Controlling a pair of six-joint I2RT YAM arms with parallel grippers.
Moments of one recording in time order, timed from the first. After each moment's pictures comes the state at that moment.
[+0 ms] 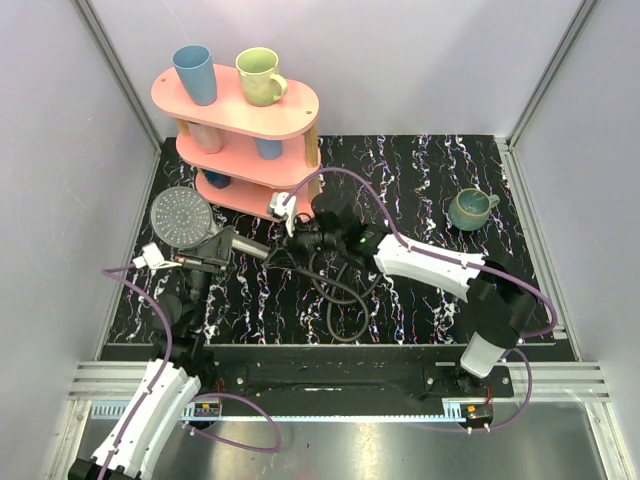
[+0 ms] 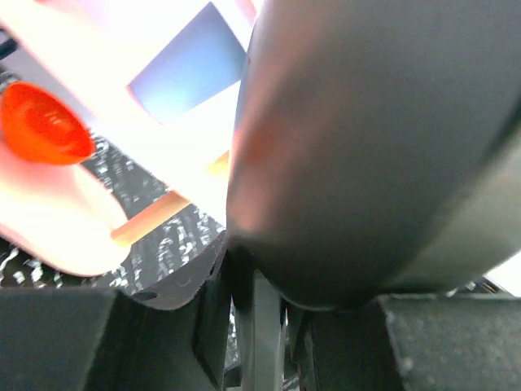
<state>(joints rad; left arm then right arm) -0.27 0.32 0.15 0.45 -0.10 -1.02 0.94 1.70 1.25 0.10 -0.46 -0.02</state>
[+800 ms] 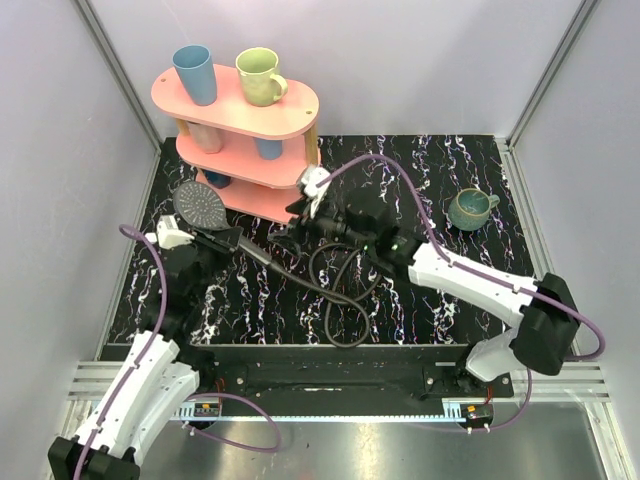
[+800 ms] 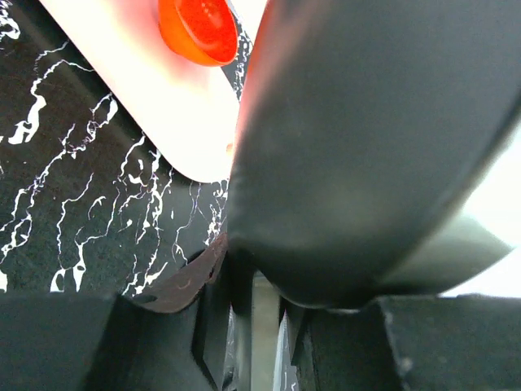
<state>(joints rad) -0.29 0.57 0.43 -0.05 -0.14 -1.05 0.89 1.47 1.18 0.23 -0.31 0.11</state>
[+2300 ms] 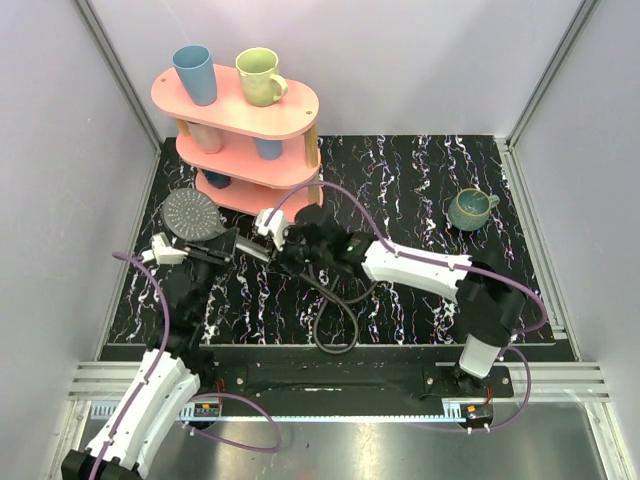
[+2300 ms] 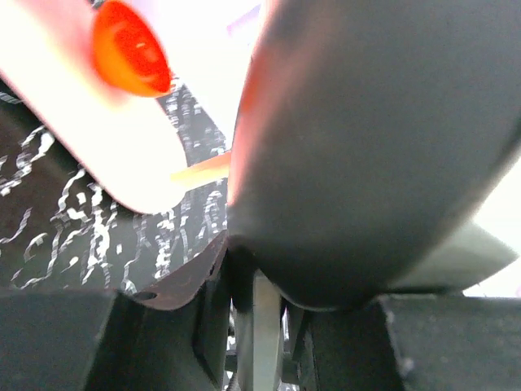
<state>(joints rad) -0.27 0.44 0.27 0.16 -0.13 -1.13 1.04 1.75 1.28 -0.01 -0.18 -0.17</state>
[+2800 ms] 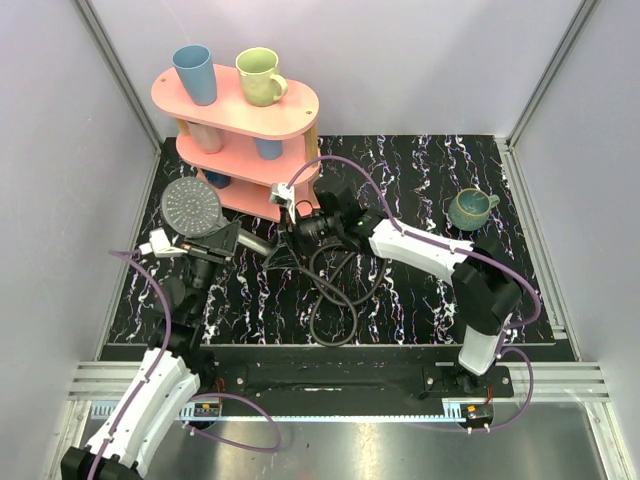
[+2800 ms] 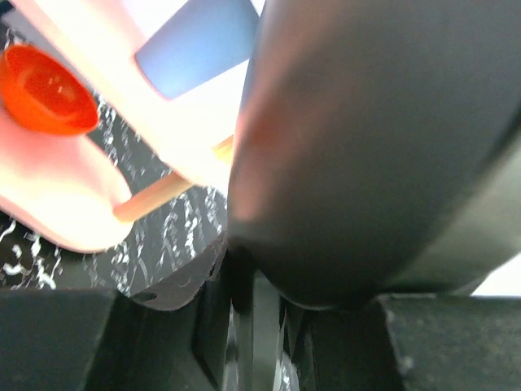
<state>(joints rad) -0.27 0.43 0.20 0.50 -0.06 -1.05 0.83 1.80 1.37 0.05 -0.90 0.09</state>
